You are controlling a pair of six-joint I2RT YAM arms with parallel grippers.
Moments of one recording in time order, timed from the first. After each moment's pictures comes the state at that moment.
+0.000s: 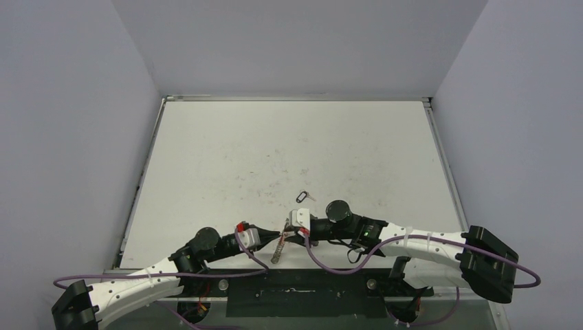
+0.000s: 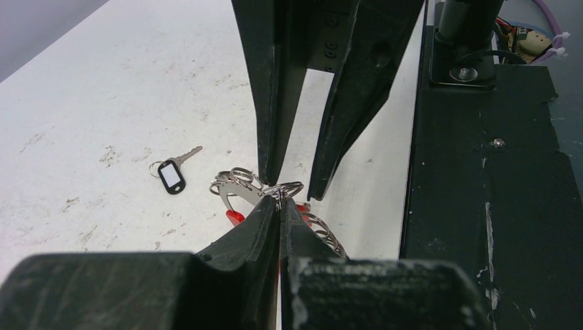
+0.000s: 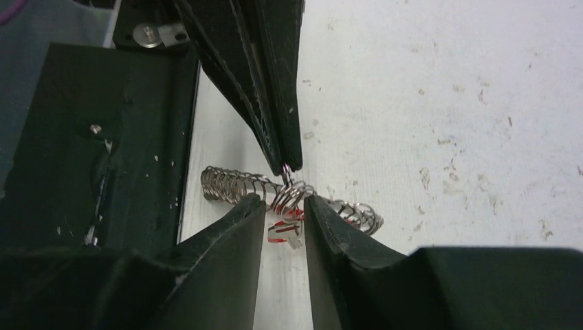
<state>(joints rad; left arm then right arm) -1.01 0.49 0.01 0.46 0.26 0.13 1.06 1.14 0.45 0.34 -0.45 -0.32</state>
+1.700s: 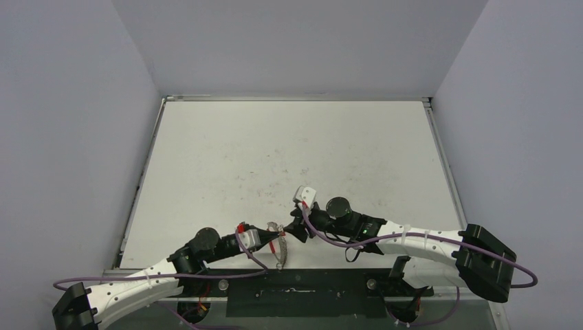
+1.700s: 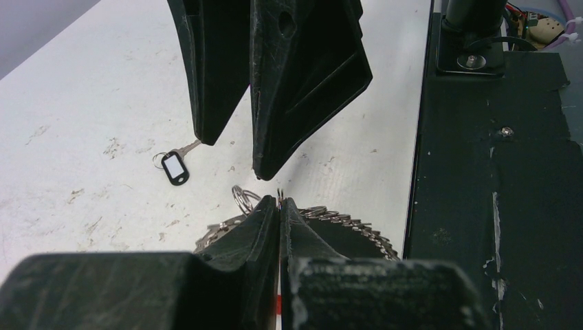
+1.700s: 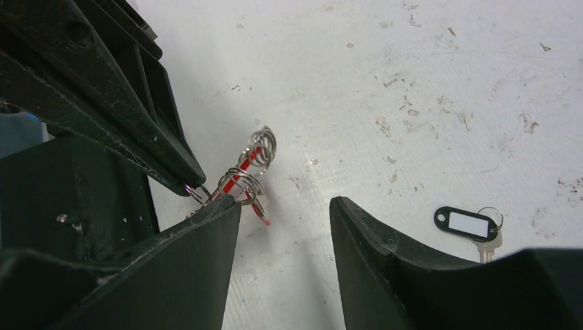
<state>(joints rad) -1.01 0.45 0.01 0.40 0.24 0.15 1.04 1.17 0.46 0.36 -0.18 0.02</state>
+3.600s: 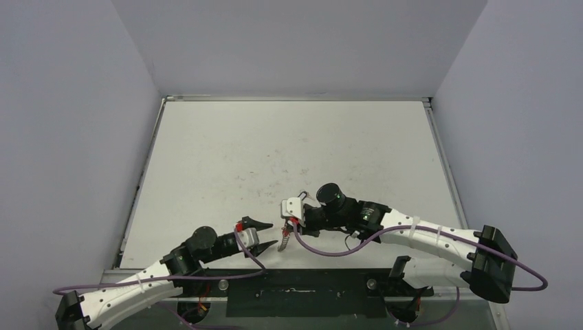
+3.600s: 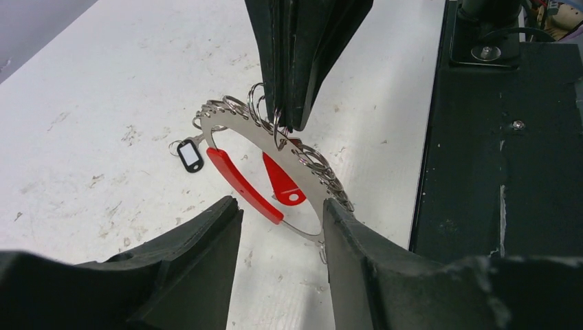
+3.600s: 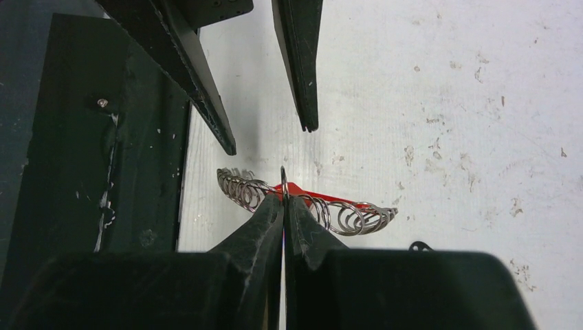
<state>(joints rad) -1.01 0.34 0.05 0.21 0.21 0.16 1.04 1.16 0.71 -0.10 -0.44 -0.41</state>
